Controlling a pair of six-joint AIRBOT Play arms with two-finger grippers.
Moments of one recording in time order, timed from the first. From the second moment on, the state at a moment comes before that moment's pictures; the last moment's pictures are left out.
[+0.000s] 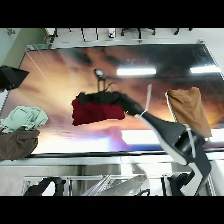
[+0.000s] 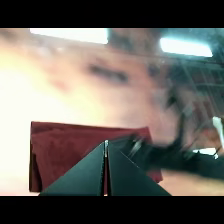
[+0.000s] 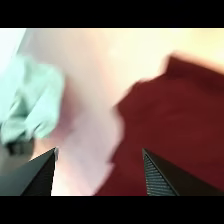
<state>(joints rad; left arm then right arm) 0.20 -0.89 1.41 -2.17 1.21 1.73 0.63 -1.85 1.66 2.46 -0.55 -1.72</state>
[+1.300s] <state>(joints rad) 0.19 -0.84 1.34 -2.17 1.18 1.75 0.27 -1.96 1.63 2.46 -1.07 -1.70</state>
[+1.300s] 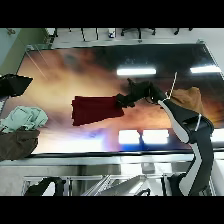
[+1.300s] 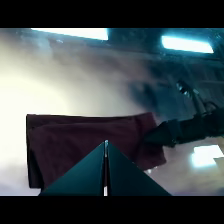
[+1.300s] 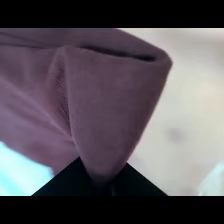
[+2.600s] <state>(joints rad) 0.19 -0.84 1.34 -2.17 1.24 1.75 -0.57 -1.55 1.79 2.38 -1.24 -1.32</state>
